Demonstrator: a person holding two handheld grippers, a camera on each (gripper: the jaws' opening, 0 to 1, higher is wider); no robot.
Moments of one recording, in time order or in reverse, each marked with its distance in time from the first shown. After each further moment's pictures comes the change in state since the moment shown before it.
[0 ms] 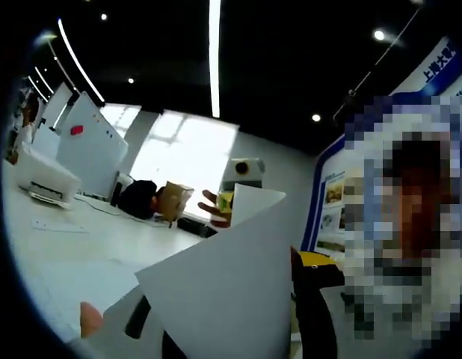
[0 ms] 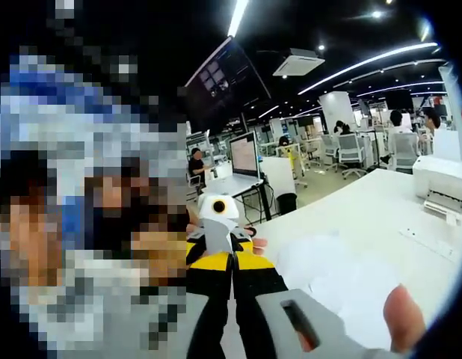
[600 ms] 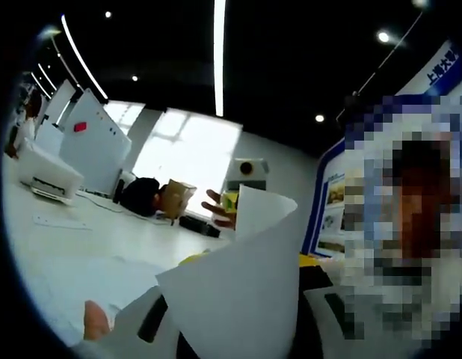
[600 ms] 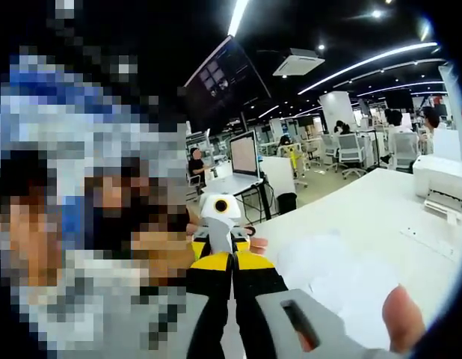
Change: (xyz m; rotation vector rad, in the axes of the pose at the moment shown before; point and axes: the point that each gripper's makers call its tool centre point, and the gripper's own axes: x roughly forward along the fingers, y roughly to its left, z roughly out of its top) left arm 0.001 0.002 -0.006 -0.016 0.007 0.015; right arm 0.001 -0.003 -0.002 0.001 0.002 -0.001
